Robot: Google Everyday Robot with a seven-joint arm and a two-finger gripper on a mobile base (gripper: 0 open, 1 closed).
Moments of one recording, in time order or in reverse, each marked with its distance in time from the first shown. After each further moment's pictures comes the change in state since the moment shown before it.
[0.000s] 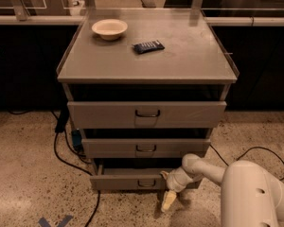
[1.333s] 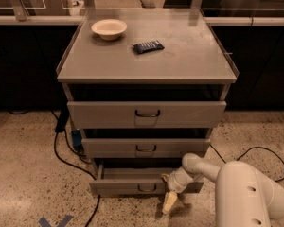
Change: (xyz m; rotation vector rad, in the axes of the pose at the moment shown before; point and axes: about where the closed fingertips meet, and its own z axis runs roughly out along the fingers) arm 0.006 0.004 0.010 -0.068 0.000 0.030
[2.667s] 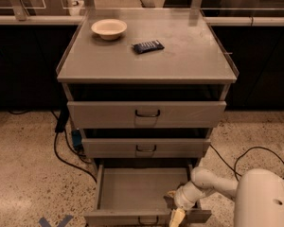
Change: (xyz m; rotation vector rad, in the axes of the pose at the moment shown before) arm 0.024 0.084 -0.002 -0.090 -0.030 0.091
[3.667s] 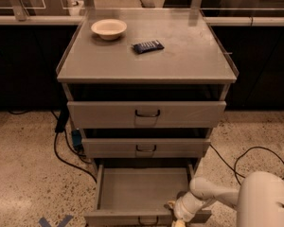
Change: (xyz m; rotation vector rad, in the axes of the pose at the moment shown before) arm 0.019 0.038 0.026 -0.045 0.021 0.017
